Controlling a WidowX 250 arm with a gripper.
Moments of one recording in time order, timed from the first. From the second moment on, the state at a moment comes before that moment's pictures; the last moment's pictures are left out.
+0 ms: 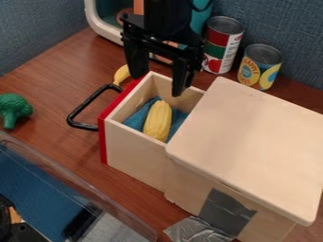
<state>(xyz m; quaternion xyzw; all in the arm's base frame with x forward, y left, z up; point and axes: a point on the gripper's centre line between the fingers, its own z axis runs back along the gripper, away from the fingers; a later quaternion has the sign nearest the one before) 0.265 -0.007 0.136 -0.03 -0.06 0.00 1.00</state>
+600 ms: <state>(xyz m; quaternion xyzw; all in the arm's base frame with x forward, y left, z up) 0.256 -0.003 0.115 -0.03 -0.06 0.08 0.99</state>
